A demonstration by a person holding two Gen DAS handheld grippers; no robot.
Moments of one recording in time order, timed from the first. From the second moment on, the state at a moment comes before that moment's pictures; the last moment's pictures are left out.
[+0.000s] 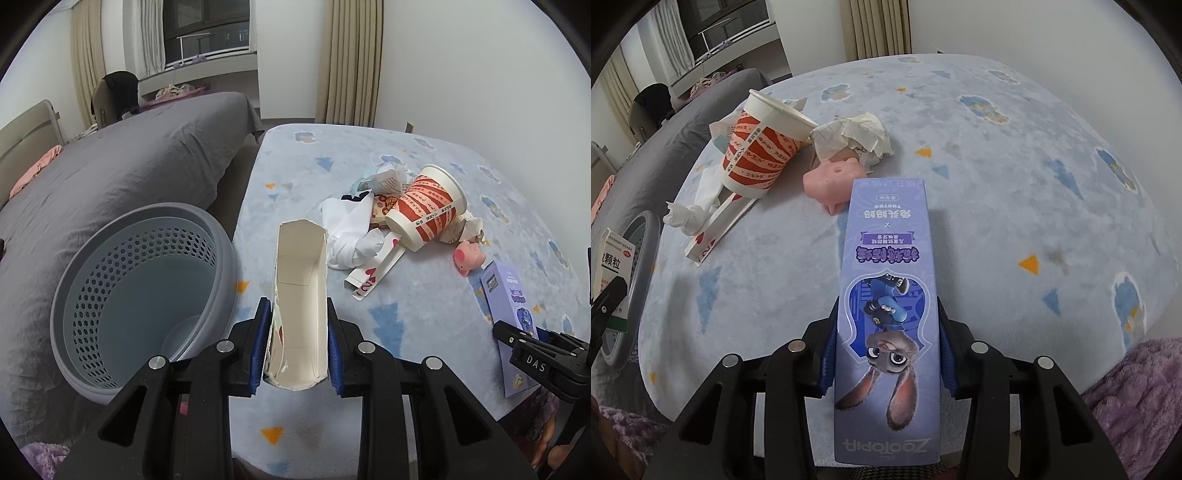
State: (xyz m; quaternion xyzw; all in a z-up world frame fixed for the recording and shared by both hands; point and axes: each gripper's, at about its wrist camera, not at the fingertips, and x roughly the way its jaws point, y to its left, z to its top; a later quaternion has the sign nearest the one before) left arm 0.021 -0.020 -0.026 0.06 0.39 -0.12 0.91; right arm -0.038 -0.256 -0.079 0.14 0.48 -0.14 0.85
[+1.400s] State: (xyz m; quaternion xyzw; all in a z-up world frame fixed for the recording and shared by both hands) left arm 0.087 0.165 -0.037 -0.06 0.44 0.08 0.90; right arm 0.129 0.010 -0.037 0.00 0.47 0.25 0.85
